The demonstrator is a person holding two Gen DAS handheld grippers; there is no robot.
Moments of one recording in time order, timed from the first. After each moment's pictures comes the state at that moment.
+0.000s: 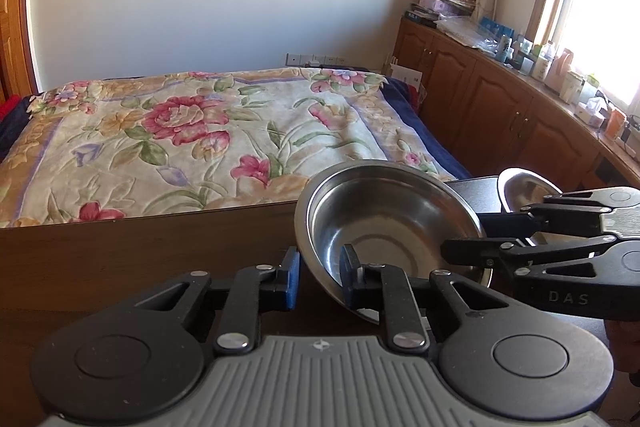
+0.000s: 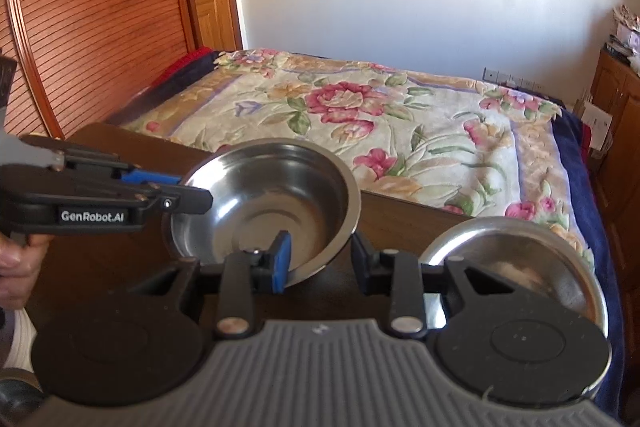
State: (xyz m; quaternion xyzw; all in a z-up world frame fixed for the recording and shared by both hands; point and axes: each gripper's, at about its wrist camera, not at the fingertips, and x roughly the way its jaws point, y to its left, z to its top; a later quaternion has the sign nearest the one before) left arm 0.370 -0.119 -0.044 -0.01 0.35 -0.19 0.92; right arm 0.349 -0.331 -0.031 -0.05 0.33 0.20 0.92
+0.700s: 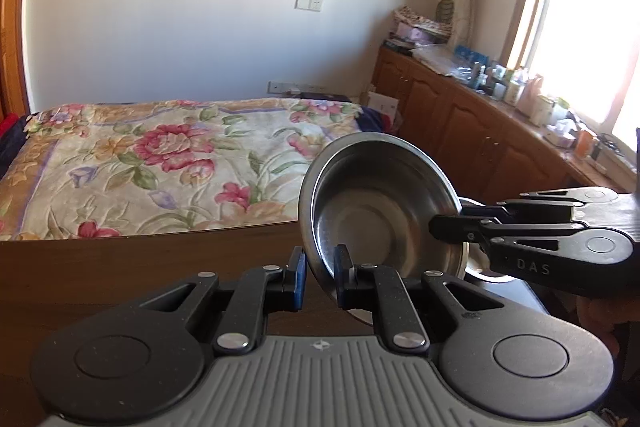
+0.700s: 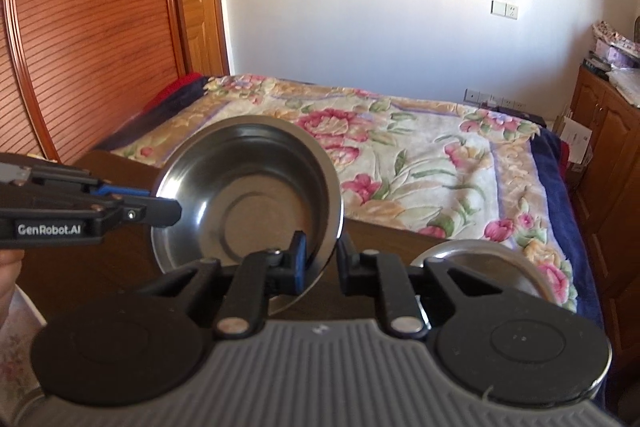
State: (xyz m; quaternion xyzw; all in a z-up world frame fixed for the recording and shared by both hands) left arm 0.310 -0.113 0.016 -0.02 0.31 -0.22 0.92; right arm 0.319 -0.335 0.007 -0.05 0.30 0.17 0.94
